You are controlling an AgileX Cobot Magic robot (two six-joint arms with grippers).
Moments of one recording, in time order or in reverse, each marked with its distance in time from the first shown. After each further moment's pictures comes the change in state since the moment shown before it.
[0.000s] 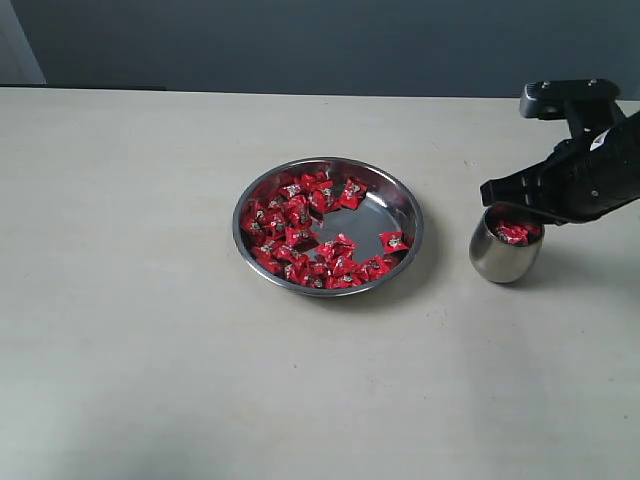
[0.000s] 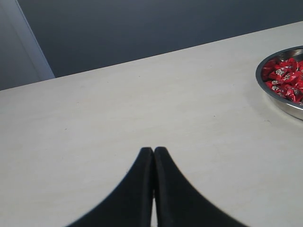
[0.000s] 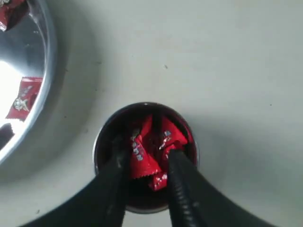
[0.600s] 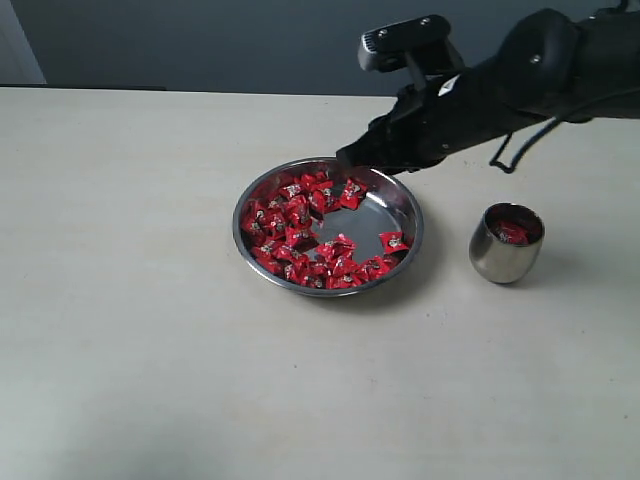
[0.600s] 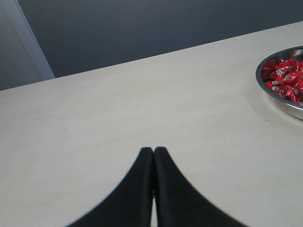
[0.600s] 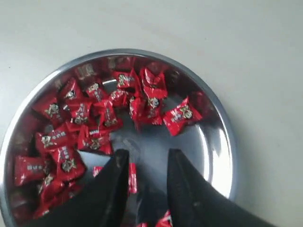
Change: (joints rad) left arm 0.000 0.000 0.000 0.000 0.000 0.000; right arm 0.308 0.155 -0.261 0.235 -0.093 -0.298
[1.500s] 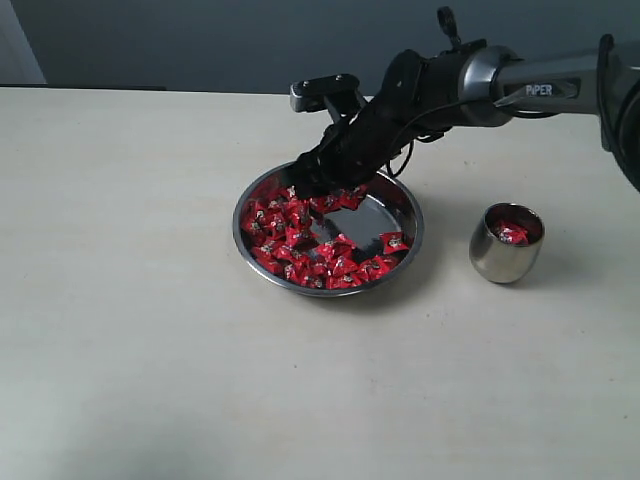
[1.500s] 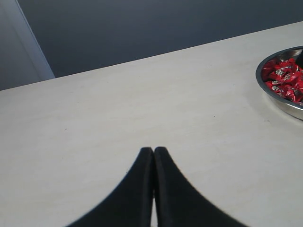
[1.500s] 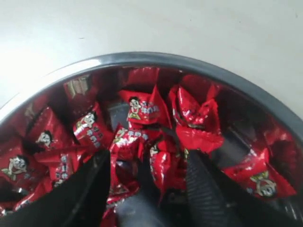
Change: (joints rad) left arm 0.000 0.000 0.000 0.000 0.000 0.000; right arm 0.028 0.487 -0.461 0.078 0.170 -0.009
